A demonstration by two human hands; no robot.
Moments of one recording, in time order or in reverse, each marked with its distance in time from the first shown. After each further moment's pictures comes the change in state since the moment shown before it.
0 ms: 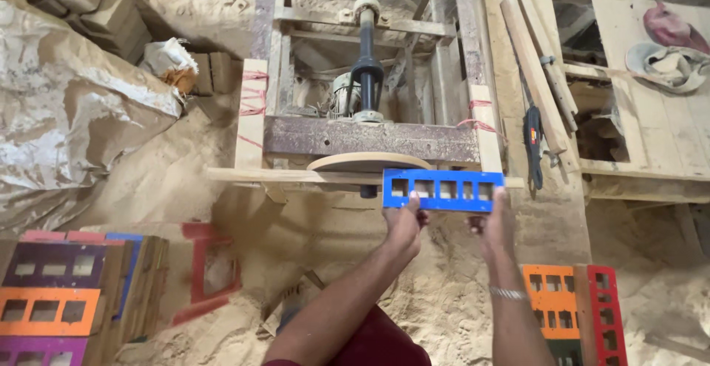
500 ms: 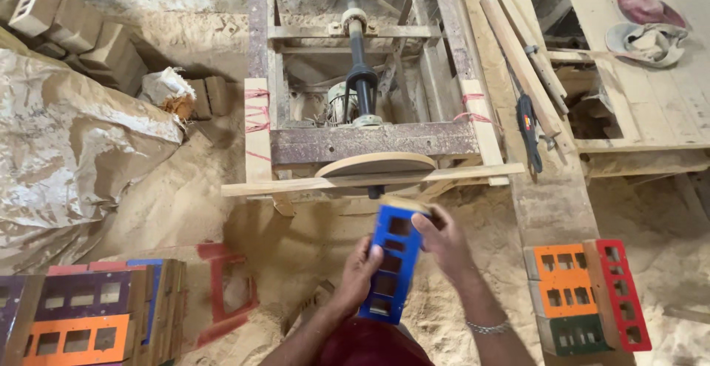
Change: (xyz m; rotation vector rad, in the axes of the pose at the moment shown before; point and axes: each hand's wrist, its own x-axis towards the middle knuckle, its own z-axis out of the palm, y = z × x) left_hand -0.113 0.118 -0.121 0.531 -0.513 0.049; right_hand -0.112 0.003 0.076 -0.105 -0.427 -0.082
